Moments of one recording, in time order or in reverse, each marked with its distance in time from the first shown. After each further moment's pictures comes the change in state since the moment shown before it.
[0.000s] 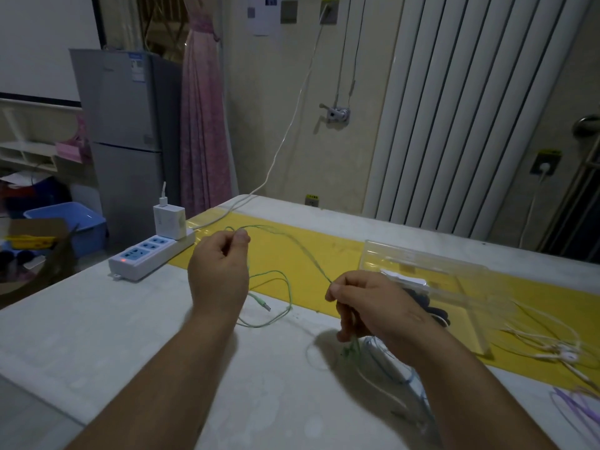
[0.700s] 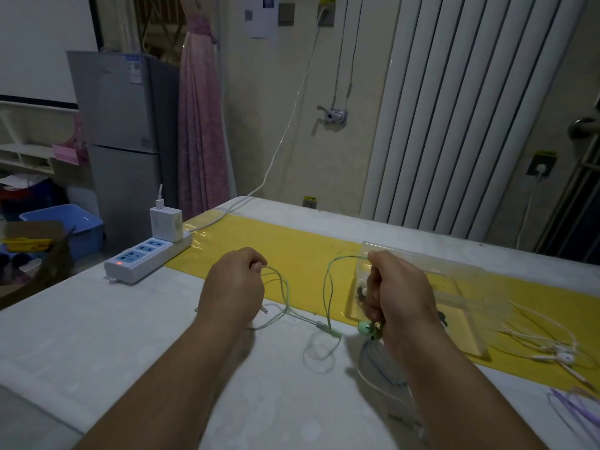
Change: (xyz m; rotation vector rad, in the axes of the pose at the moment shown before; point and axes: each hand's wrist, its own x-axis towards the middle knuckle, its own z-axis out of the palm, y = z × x) left_hand -0.006 -0.002 0.004 0.446 -0.304 0.082; right_hand 0.003 -0.004 -0.003 0.455 0.482 -0.028
